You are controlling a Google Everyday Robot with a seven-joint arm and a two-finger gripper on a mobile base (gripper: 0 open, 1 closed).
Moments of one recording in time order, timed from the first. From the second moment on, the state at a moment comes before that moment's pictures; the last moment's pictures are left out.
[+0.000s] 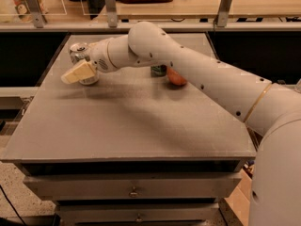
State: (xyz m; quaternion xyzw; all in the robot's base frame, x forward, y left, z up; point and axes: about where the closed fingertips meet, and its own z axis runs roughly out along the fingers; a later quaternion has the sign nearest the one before) arm 0.677 0.210 0.873 -0.51 0.65 0.31 0.47
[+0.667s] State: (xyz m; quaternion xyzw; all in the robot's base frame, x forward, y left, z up) arm 0.667 0.229 0.879 -0.52 0.63 0.33 0.48
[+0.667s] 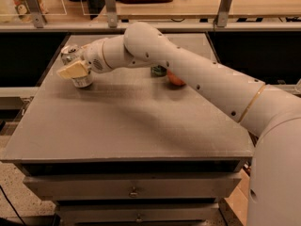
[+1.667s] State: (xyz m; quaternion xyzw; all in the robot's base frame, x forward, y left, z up) arm 0.636 0.197 0.894 -0.67 0.65 0.11 0.35
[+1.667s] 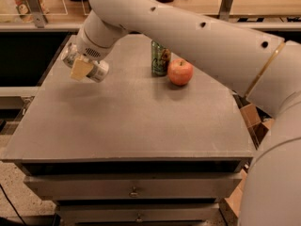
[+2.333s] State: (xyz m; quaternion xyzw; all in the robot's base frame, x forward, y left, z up) arm 0.616 0.120 0.863 -0.74 0.65 -0.09 0.17
